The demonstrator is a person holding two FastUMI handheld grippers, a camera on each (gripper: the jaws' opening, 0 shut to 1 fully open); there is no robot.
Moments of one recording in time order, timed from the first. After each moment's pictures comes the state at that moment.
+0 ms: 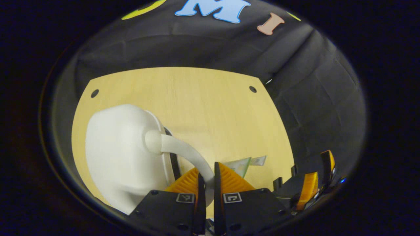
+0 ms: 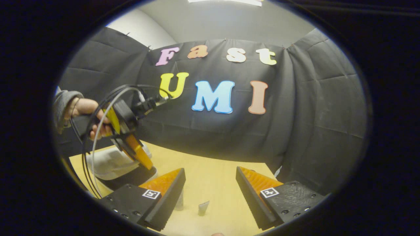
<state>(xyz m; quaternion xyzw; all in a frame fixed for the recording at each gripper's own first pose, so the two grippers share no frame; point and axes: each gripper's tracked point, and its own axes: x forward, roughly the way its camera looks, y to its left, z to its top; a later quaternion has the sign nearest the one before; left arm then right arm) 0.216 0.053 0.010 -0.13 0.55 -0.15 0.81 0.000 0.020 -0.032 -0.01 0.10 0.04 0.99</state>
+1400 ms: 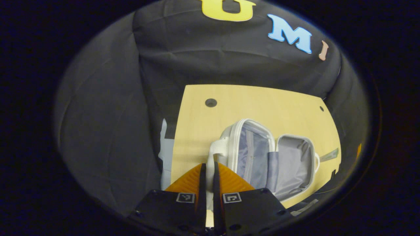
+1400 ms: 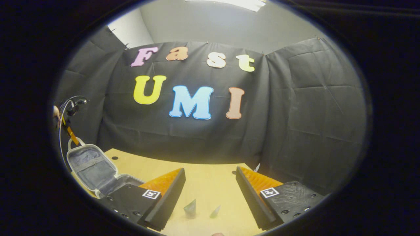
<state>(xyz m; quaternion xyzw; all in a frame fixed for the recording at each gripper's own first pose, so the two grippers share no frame) 0.207 0.591 -0.006 -0.04 0.53 0.04 0.85 -0.002 0.067 0.017 -0.01 0.10 -0.11 0.99</state>
